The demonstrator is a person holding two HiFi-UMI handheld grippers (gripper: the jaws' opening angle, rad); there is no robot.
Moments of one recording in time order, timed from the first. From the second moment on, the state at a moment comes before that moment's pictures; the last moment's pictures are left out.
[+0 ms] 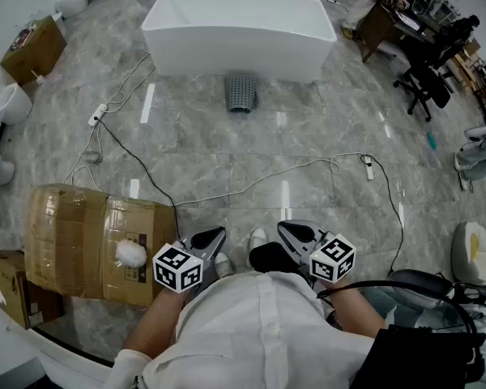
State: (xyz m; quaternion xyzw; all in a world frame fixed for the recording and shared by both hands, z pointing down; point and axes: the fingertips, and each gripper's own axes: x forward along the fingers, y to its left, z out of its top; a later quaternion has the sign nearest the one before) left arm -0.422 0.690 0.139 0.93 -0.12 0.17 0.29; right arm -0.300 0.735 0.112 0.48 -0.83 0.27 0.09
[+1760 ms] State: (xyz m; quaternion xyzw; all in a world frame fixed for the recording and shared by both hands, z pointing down) left arm -0.117 0.293 0.174 0.93 -0.08 0.16 0.32; right arm -0.018 0.349 0.139 0.52 -0.80 0.27 0.11
